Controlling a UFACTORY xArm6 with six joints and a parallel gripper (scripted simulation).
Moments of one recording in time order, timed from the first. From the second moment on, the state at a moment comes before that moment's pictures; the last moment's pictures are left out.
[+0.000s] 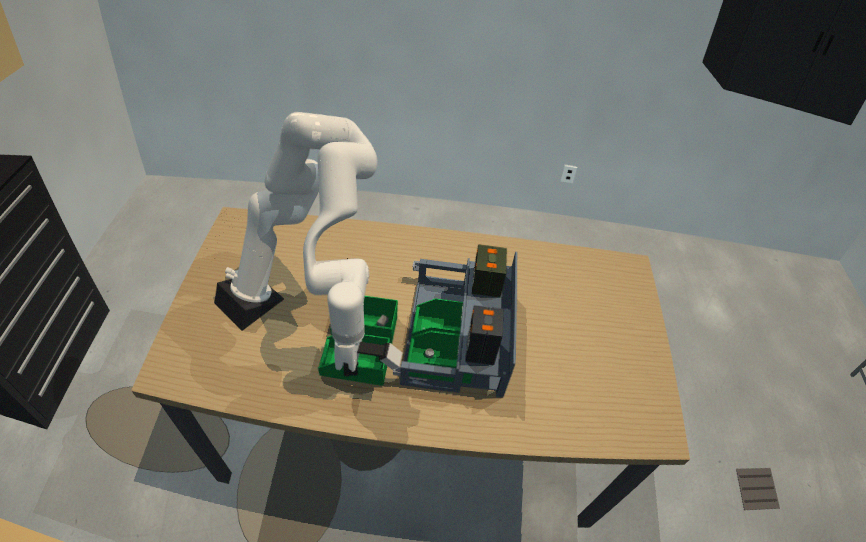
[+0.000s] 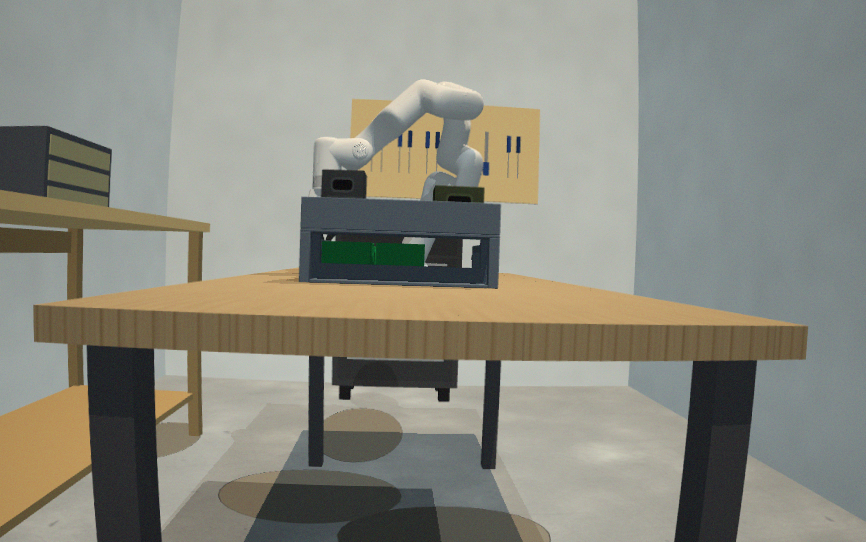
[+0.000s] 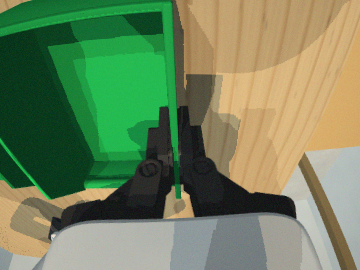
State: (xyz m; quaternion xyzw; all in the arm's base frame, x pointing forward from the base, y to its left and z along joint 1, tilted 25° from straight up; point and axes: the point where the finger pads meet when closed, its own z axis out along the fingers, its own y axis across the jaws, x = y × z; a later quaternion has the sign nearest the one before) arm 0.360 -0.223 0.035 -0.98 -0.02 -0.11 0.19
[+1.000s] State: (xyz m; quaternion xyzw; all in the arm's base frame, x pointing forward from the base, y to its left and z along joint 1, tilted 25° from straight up) arm 0.361 -0.220 0.028 -0.98 -0.02 -0.11 0.19
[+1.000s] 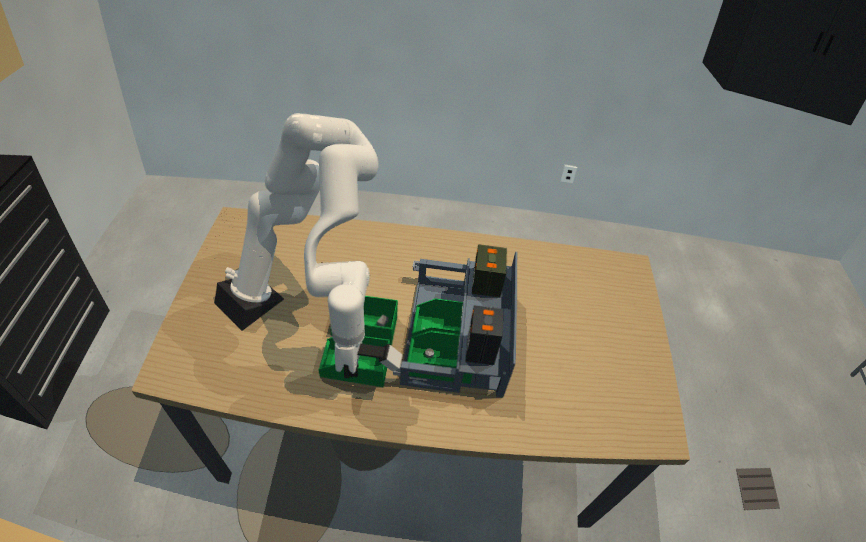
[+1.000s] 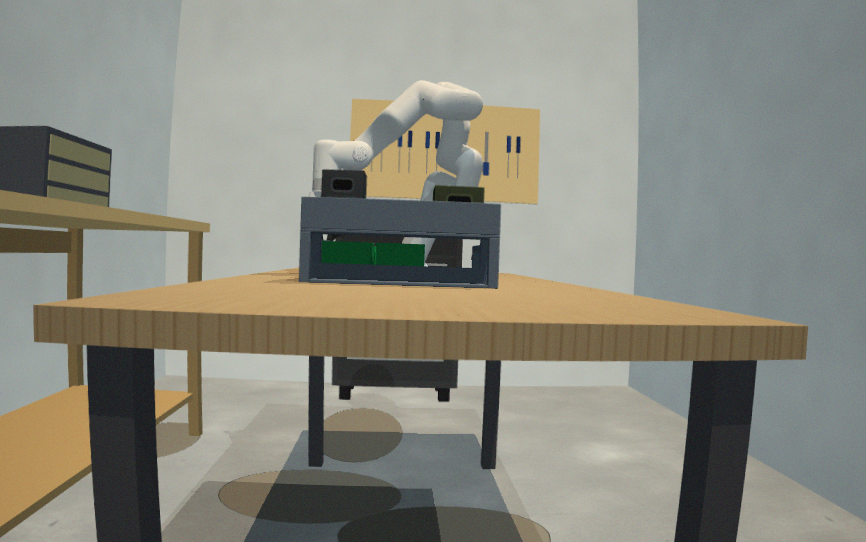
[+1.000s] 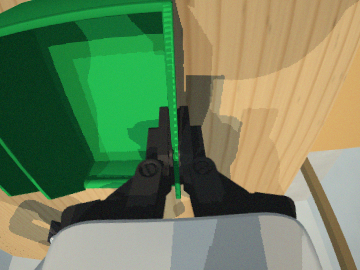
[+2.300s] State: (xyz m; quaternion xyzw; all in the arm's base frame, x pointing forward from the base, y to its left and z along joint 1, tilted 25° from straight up) arm 0.361 -0.220 0.028 -0.98 -0.02 -0.11 0.19
